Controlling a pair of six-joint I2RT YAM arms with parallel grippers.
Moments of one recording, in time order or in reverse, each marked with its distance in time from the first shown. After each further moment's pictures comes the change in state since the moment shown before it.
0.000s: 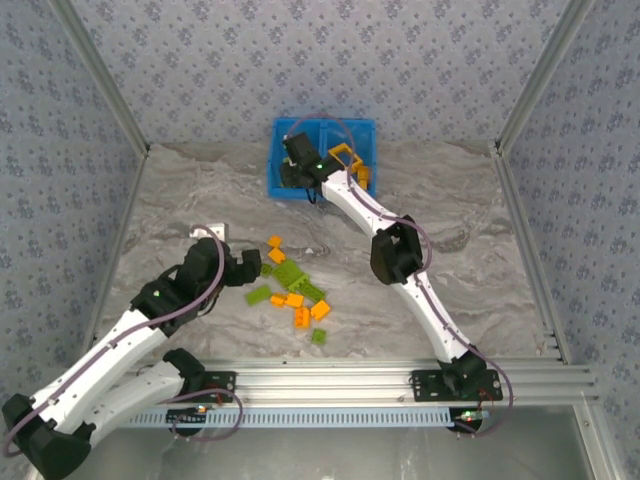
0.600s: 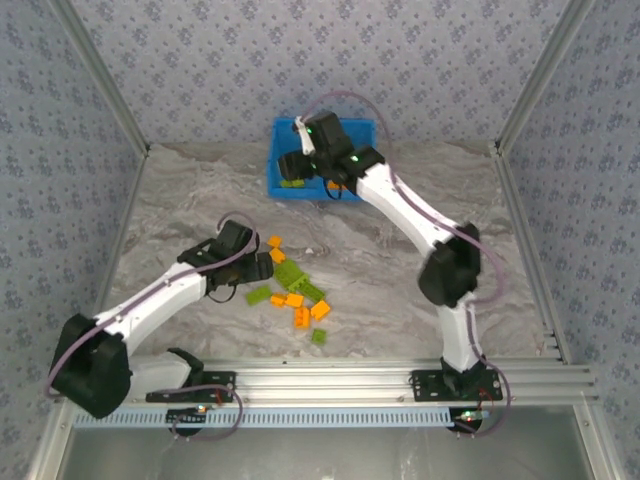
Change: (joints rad) left arm 0.155 0.466 0.030 0.062 0.275 -0.066; right arm 0.027 -0.703 -0.657 0.093 -0.180 -0.050
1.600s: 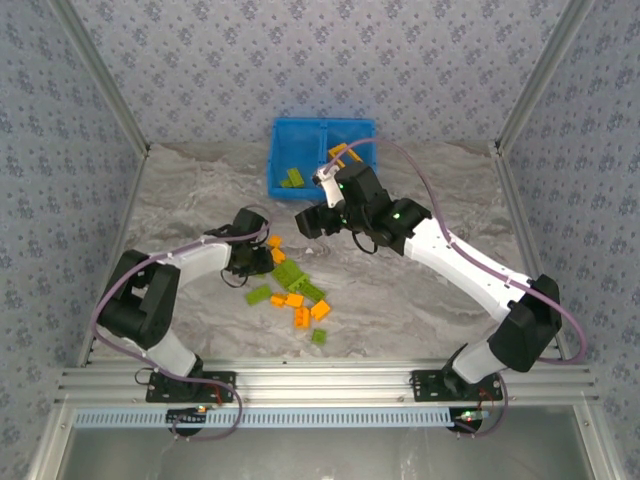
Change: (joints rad) left arm 0.072 0.360 0.087 0.156 0.111 0.049; right arm 0.096 -0.460 -0.573 0.090 -0.027 -0.015
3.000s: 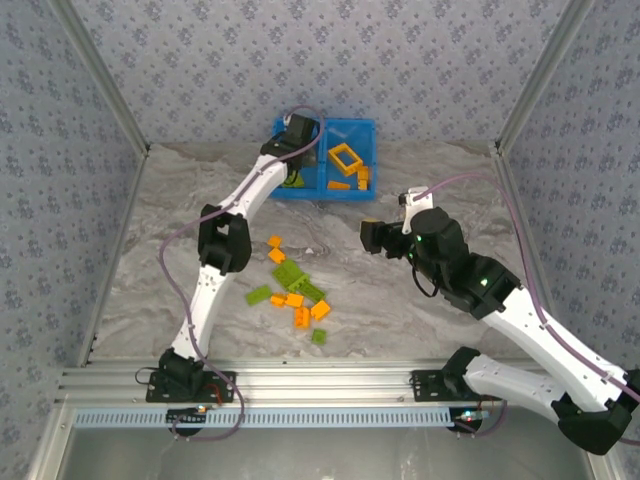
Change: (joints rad) left arm -0.026 0.959 1.638 -0.245 -0.265 0.188; right arm 0.008 -0.578 -0.343 -0.063 0.397 0.203
